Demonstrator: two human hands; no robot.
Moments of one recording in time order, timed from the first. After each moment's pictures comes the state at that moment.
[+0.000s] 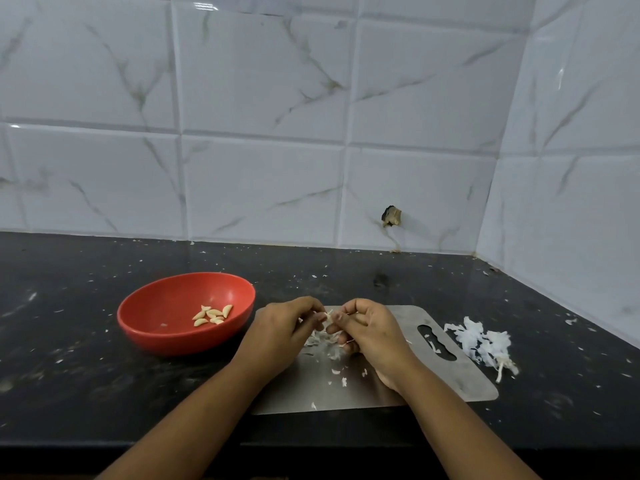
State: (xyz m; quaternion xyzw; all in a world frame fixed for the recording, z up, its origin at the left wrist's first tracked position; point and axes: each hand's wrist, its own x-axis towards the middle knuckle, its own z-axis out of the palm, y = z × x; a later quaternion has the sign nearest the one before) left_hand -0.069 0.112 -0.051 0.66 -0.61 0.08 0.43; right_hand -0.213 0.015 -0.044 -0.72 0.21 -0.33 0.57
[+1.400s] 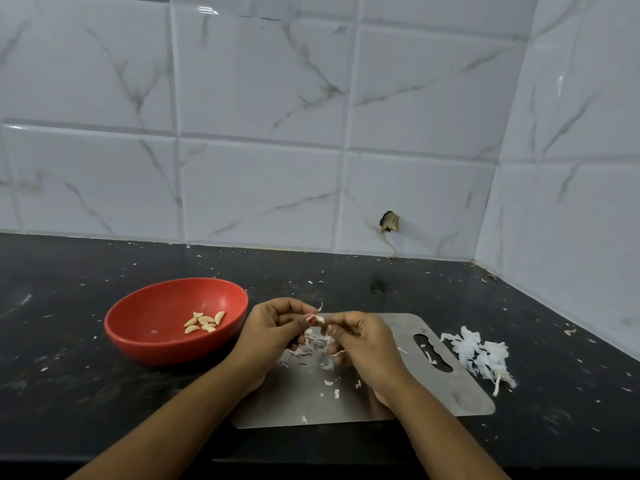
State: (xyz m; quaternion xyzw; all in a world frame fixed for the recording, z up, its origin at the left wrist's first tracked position) left_hand -0.081 0.109 -0.040 0.54 -0.42 -0.27 0.68; right_hand -0.212 0.017 -0.045 -0.73 0.22 -0.35 0.54
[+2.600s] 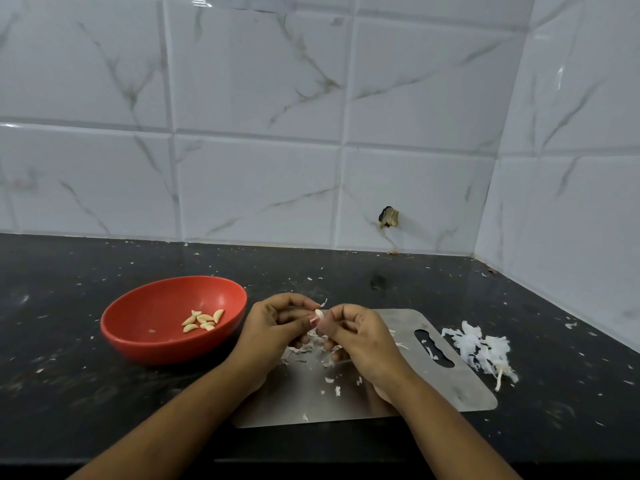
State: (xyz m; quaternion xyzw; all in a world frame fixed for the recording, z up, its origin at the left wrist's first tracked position) left_hand -0.082 0.111 -0.041 0.52 -0.43 -0.27 0.69; right_hand -0.211 0.015 -0.046 -0.73 0.17 -0.32 0.58
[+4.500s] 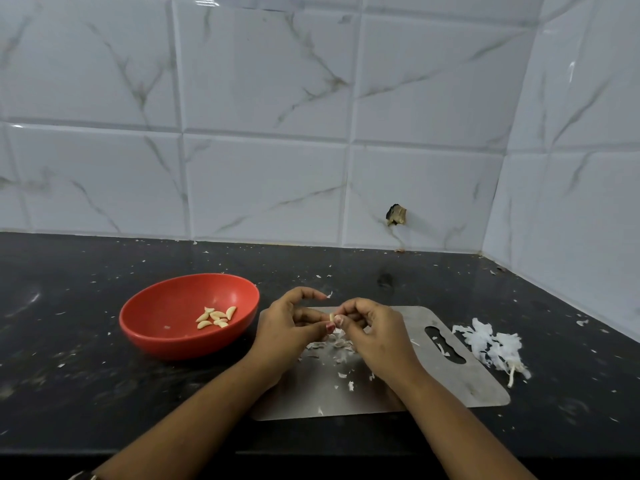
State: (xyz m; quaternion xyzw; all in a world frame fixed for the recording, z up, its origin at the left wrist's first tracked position) left_hand -0.081 0.108 -0.047 0.57 -0.44 -0.24 0.65; right_hand -0.208 0.011 -0.049 -0.81 0.19 -0.42 0.36
